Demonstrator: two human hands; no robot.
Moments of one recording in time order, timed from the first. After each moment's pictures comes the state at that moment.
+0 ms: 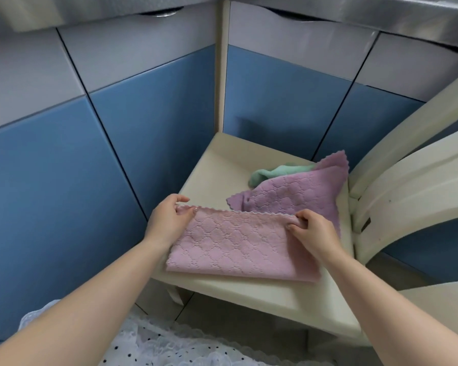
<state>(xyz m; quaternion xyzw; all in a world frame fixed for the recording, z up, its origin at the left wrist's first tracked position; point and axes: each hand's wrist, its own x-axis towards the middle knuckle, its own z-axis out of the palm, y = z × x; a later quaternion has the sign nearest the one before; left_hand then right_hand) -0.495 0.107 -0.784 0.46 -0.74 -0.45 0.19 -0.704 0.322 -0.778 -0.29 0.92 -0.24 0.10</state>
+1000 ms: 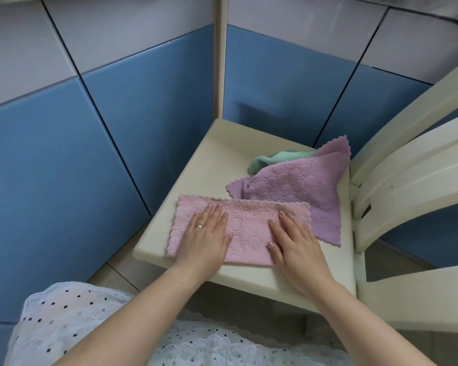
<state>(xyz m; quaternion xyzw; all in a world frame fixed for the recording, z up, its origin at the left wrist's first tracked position) -0.501 0.186 -0.816 0.24 -0.97 -0.07 0.01 -0.652 0.348 -0.824 -0.48 0.88 -0.05 -0.02</state>
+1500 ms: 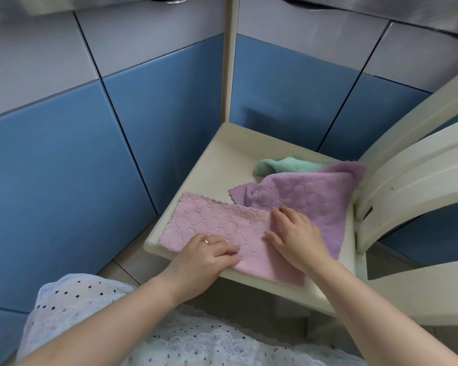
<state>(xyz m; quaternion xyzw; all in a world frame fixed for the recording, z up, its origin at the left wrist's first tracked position) -0.453 0.189 -0.820 0.00 -0.98 -0.08 0.16 -0.657 0.329 -0.795 -0.46 0.89 -0.04 0.07</state>
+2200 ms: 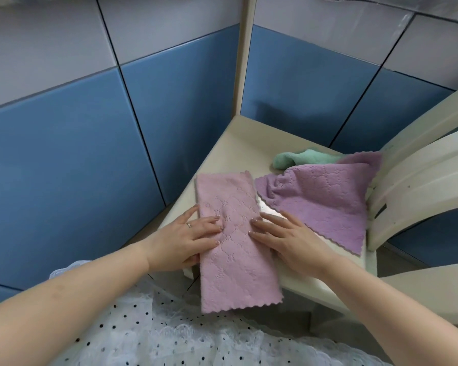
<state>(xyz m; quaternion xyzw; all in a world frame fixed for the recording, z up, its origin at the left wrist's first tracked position) -0.418 0.118 -0.827 -0.10 -0.99 0.01 0.10 -0.648 0.325 -0.800 -0.74 0.67 0.03 -0.01</state>
